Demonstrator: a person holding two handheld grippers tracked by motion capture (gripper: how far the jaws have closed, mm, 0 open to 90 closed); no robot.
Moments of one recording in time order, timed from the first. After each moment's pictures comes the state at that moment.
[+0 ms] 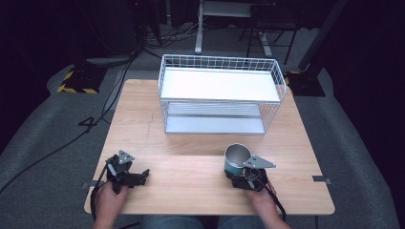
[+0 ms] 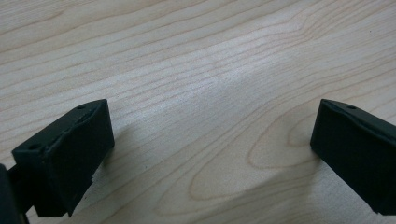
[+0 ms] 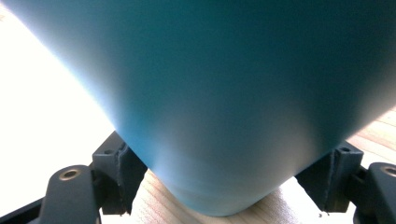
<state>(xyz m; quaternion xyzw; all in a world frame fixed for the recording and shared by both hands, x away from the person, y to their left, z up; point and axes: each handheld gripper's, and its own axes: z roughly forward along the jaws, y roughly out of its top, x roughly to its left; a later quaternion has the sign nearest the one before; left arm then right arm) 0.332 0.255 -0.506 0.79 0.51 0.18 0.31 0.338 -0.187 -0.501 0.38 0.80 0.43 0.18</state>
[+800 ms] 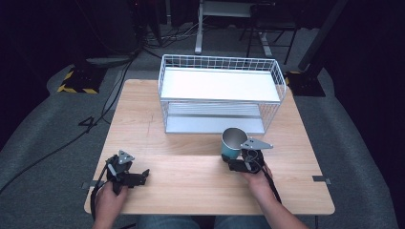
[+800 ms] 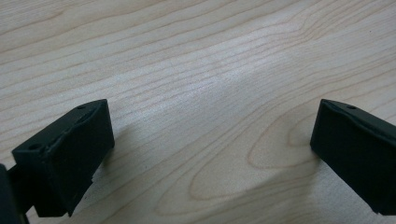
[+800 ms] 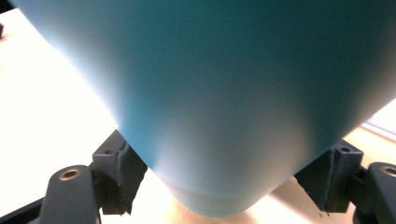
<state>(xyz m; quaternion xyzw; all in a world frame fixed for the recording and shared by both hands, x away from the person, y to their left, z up) 0.332 0.255 -0.506 0.79 0.51 0.18 0.31 0.383 -0.174 -0.469 0.38 0.79 0.44 0.18</state>
